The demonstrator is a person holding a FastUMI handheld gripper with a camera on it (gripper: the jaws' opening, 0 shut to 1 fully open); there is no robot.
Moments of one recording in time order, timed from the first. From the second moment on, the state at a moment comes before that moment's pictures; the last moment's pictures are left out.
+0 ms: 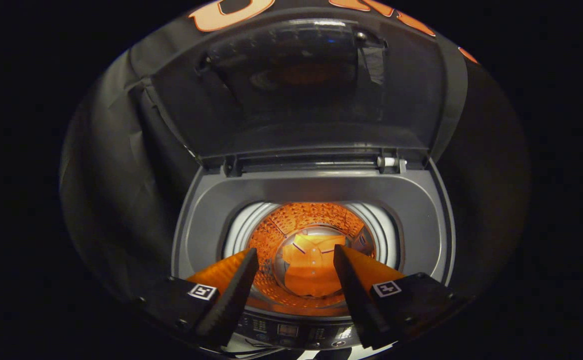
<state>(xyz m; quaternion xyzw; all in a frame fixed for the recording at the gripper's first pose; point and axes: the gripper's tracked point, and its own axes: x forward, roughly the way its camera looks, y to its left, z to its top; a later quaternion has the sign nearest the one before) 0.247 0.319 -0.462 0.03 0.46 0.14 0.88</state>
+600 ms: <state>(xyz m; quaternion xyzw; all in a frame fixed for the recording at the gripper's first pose) 0.262 0.330 -0.310 0.06 0.36 0.17 0.92</state>
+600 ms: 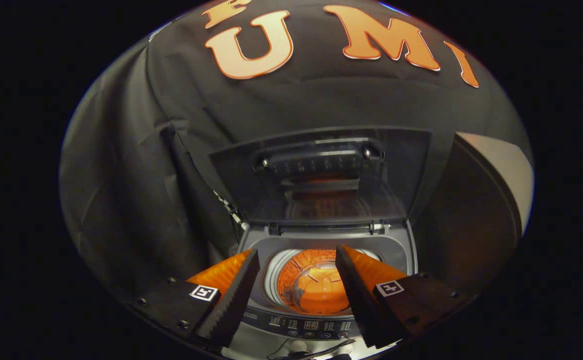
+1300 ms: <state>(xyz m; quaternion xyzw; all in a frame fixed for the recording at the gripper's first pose) 0.344 0.342 -0.225 0.05 0.27 0.17 0.95</state>
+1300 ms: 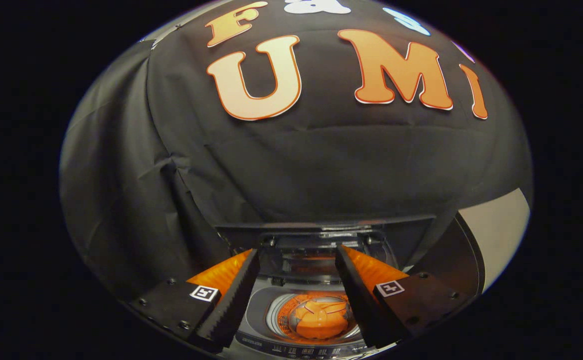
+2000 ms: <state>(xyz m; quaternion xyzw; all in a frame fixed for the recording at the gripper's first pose) 0.435 0.330 -0.247 0.03 0.27 0.11 0.96</state>
